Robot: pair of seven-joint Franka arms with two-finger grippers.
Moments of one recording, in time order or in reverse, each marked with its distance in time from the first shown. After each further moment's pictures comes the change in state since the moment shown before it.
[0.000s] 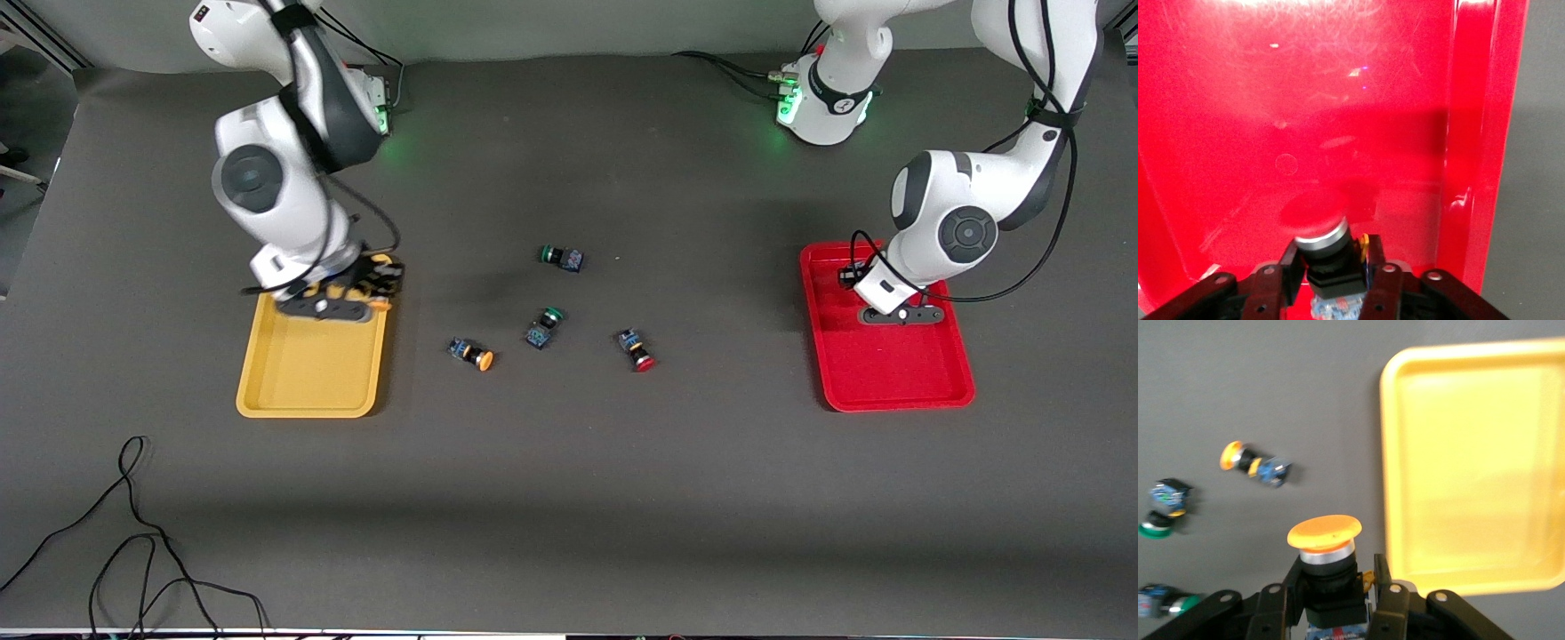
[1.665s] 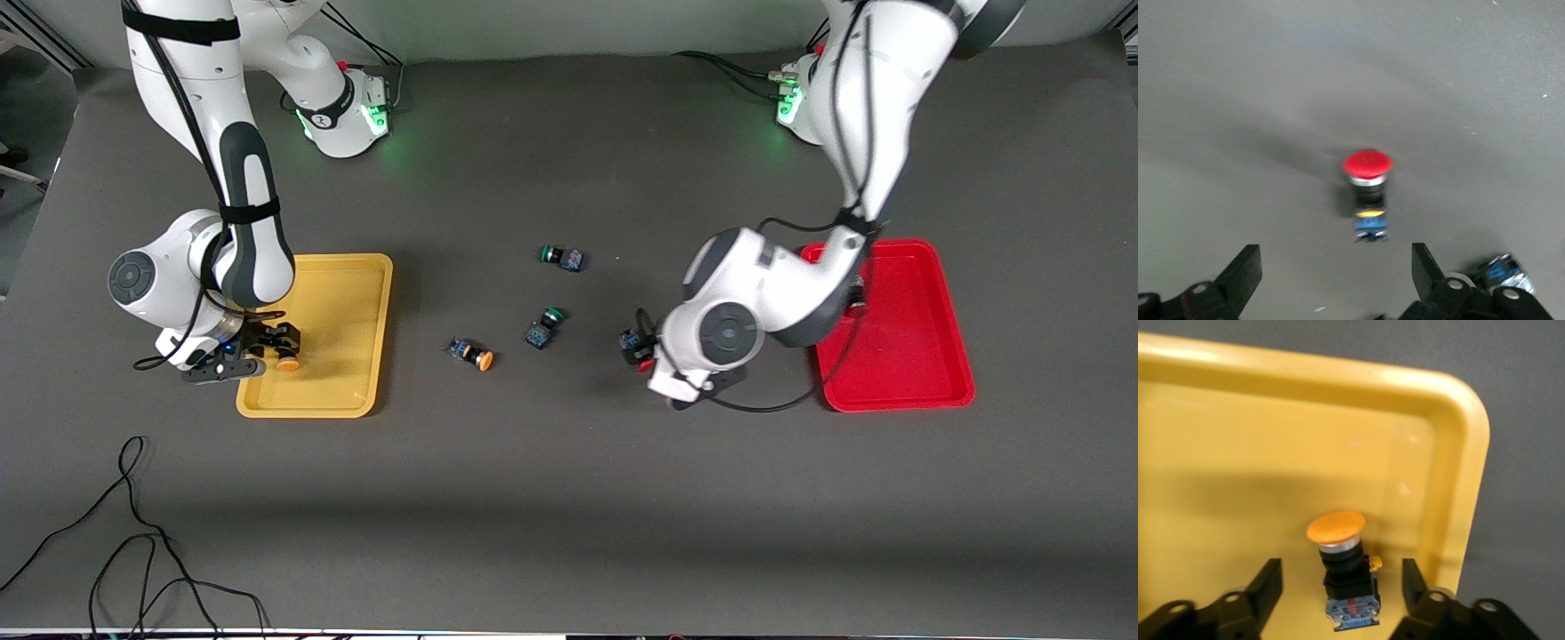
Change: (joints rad) left arm -0.561 0.549 -0.038 0.991 -0.236 -0.391 -0.877; right arm -0.065 0.446 -0.323 -0.105 0.599 0.345 -0.985
